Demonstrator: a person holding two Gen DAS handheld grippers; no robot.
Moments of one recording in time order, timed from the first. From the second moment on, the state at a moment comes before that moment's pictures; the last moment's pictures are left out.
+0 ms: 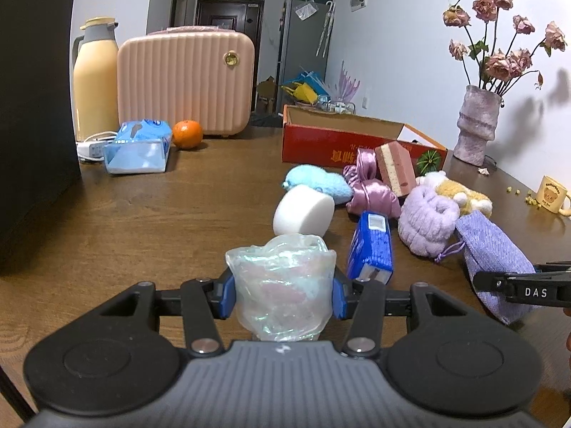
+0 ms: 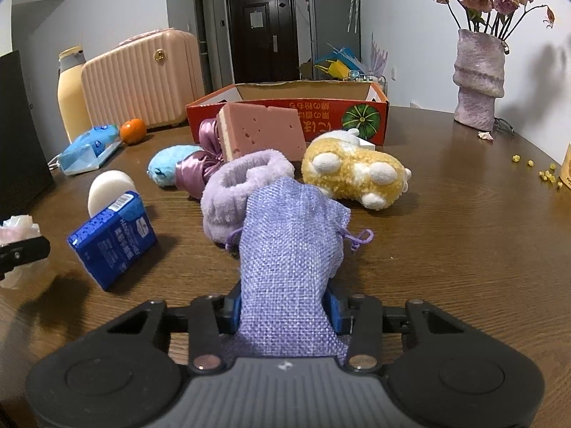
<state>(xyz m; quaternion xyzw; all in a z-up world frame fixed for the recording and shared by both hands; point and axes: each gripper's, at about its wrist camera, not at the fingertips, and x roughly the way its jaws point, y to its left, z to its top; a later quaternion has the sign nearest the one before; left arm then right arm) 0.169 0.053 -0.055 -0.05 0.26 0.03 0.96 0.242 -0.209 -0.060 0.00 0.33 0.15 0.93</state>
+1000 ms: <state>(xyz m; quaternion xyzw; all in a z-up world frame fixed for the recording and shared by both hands) 0.194 0.043 0.007 -0.04 0.18 0.01 0.98 0.248 -0.216 -0.012 0.00 0.25 0.13 0.96</state>
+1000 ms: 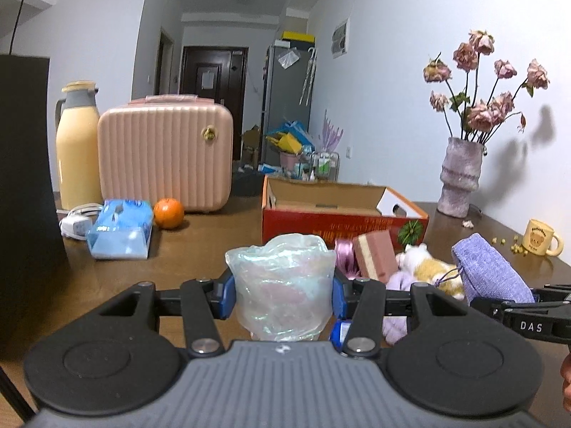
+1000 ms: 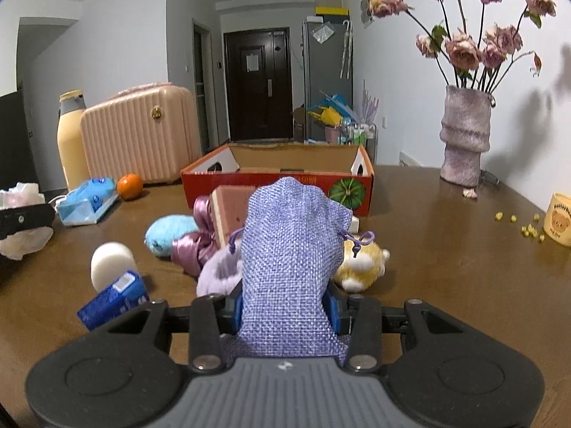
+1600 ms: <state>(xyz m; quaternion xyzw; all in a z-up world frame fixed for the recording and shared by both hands) 0.241 0.027 0.042 -0.02 0.14 -0.01 0.99 0.281 -0.213 0.017 0.01 0.21 0.13 0.97</state>
